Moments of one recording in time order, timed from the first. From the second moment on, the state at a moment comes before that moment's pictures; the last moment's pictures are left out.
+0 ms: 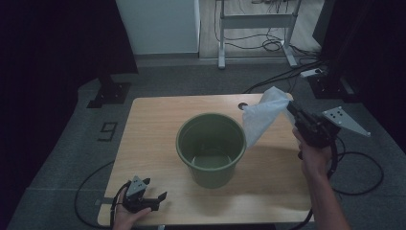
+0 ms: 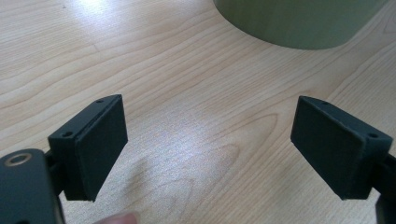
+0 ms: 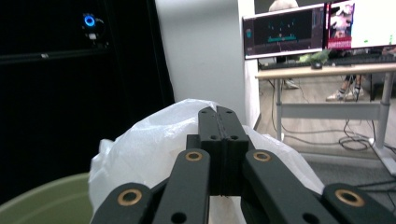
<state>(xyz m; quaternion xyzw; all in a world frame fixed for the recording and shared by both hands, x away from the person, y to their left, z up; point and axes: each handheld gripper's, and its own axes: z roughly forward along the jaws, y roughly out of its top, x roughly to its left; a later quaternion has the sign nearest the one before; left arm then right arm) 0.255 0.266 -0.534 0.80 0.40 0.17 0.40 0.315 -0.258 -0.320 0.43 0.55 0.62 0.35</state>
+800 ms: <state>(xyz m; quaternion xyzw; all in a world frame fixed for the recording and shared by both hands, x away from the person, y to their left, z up) 0.256 0.265 -0.534 0.81 0.40 0.16 0.40 0.311 -0.245 -0.288 0.41 0.55 0.64 0.36</state>
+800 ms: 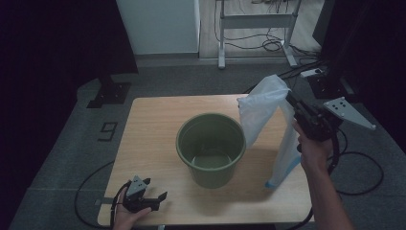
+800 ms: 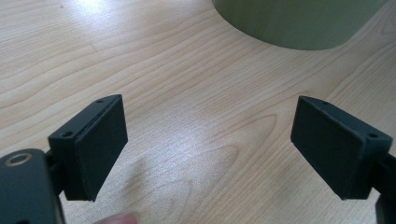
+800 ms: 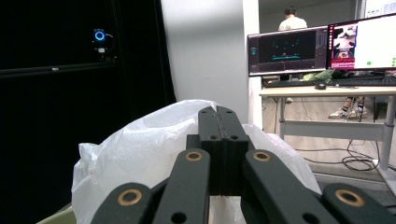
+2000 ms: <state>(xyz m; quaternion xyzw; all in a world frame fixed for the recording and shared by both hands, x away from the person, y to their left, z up) 0.257 0.266 -0.534 0.80 0.40 0.16 0.40 0.309 -0.188 -0.293 0.37 0.58 0.63 0.35</state>
